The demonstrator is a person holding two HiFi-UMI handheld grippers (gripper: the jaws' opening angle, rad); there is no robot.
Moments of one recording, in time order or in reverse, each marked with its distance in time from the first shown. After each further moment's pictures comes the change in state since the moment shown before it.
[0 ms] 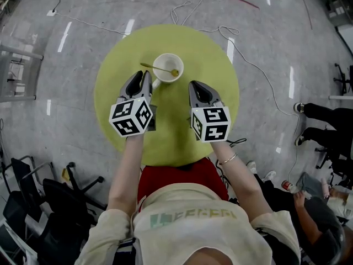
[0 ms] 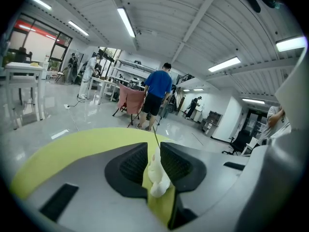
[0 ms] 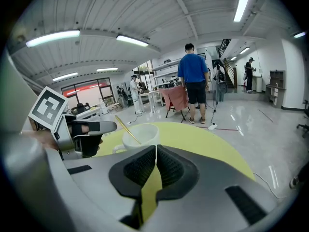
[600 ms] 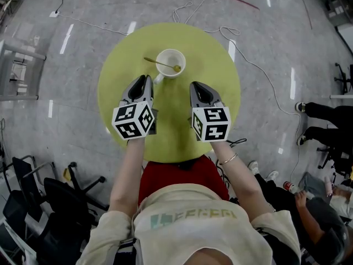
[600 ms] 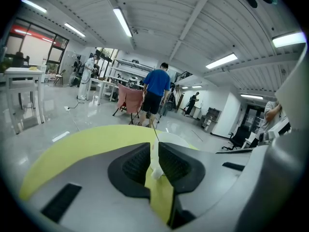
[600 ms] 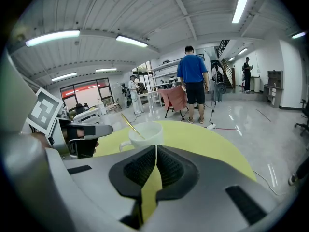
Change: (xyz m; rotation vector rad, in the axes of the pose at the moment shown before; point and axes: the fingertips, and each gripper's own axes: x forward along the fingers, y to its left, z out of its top) left arm -0.034 -0.001 -0.017 0.039 0.023 0.003; right arm -0.019 0.016 -0.014 0.008 -0.003 -0.016
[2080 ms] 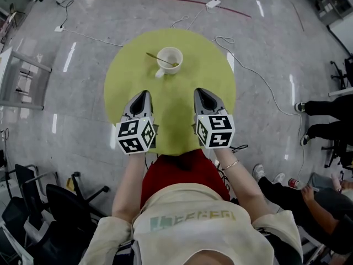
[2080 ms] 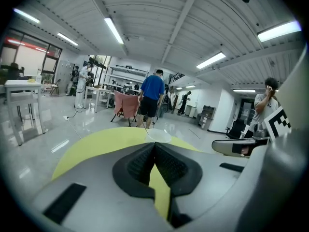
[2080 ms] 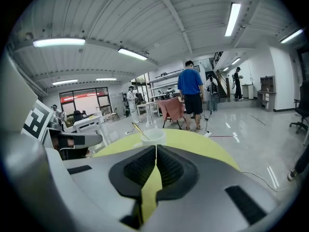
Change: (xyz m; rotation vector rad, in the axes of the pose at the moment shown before) left arm -0.116 -0.032 -0.024 0.096 -0.035 -0.023; right arm -0.102 0.031 -0.016 0.010 -0.138 -0.040
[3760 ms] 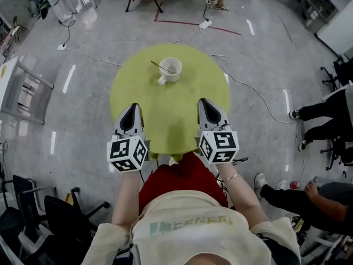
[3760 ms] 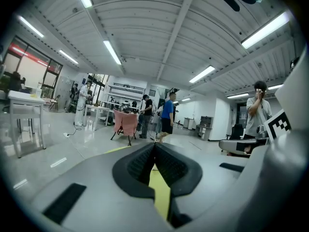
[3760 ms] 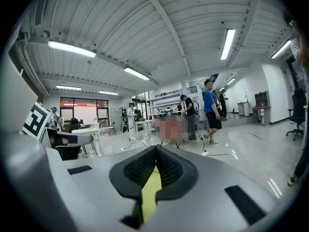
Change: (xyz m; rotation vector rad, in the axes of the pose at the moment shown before) left arm -0.120 0.002 0.039 0.073 -0.199 -0.006; right arm -0.101 0.046 0.032 -0.045 -0.238 -0.043
